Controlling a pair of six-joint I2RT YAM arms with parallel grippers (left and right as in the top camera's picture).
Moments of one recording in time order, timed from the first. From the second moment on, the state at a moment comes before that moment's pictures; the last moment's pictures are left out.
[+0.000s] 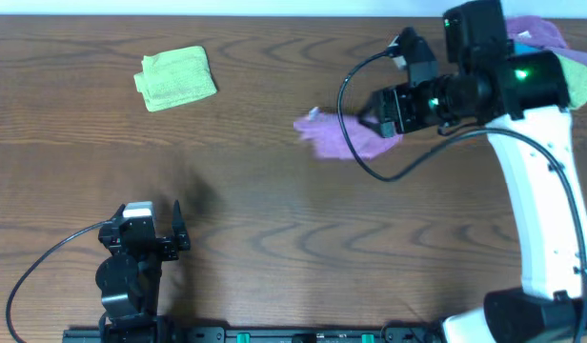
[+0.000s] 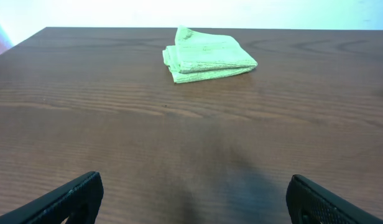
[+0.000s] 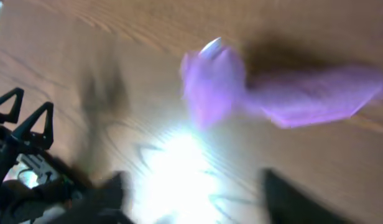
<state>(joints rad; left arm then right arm) 0.13 0.11 0.09 -0.30 0.05 0.05 0.19 1.66 1.89 -1.37 -0.45 -0.03</state>
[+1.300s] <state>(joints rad) 0.13 0.11 0.09 -0.30 0.05 0.05 0.19 1.84 1.41 -0.95 -0.16 0.07</state>
